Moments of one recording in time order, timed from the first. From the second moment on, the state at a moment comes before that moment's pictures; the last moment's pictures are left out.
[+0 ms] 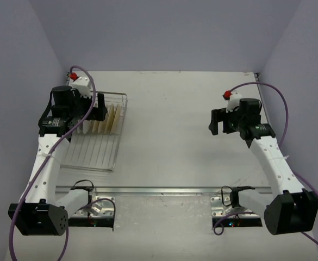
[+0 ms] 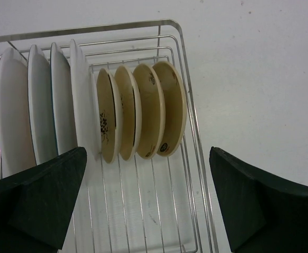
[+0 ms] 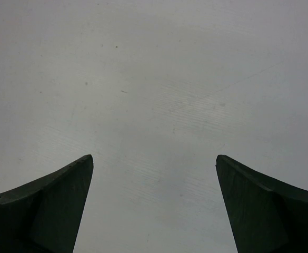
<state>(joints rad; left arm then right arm) 0.05 1.05 1.11 -0.61 0.21 0.08 0.06 1.10 0.86 -0.48 -0.21 -0.09</state>
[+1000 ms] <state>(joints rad) 0.52 1.65 1.80 -1.11 0.58 0.36 0.06 1.24 0.96 -0.58 -0.31 -0.09</state>
